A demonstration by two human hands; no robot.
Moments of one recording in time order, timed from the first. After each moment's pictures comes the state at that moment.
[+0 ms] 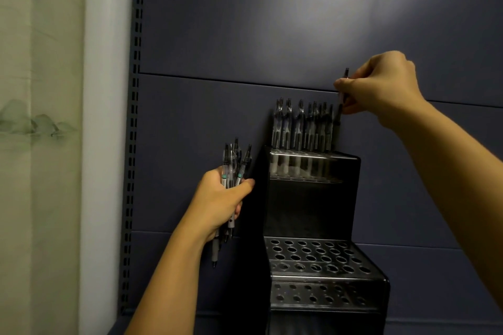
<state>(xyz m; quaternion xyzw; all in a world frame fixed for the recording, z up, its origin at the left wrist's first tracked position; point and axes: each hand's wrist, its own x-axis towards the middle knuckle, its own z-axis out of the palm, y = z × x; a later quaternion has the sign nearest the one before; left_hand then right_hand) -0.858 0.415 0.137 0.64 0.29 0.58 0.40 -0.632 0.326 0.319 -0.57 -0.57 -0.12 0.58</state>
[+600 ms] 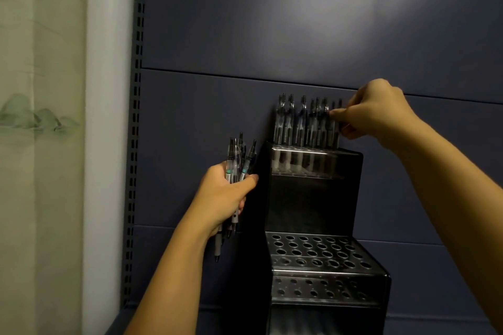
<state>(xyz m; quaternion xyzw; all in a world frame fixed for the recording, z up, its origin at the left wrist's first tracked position) -0.857 0.413 0.138 0.65 0.30 0.58 0.39 -0.633 0.331 0.291 -0.66 -0.57 -0.08 0.48</state>
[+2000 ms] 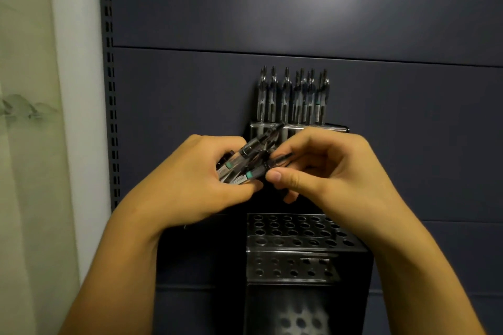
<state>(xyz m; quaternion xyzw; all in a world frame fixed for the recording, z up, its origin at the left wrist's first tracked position) -0.881 0.327 0.176 0.86 0.29 0.40 0.12 -0.675 0.267 0.173 -0.35 -0.73 0.15 0.57</state>
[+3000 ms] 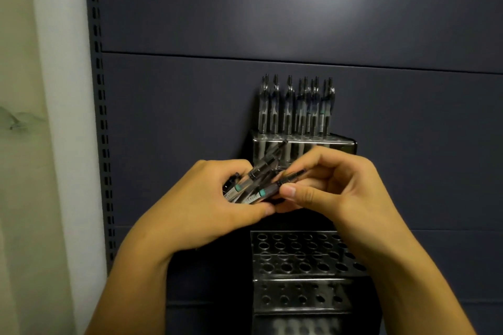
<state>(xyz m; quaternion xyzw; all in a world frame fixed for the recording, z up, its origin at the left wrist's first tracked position) -0.875 0.346 0.173 0.85 0.31 0.38 0.19 -0.679 0.282 0.174 -0.33 -0.65 0.27 0.63</state>
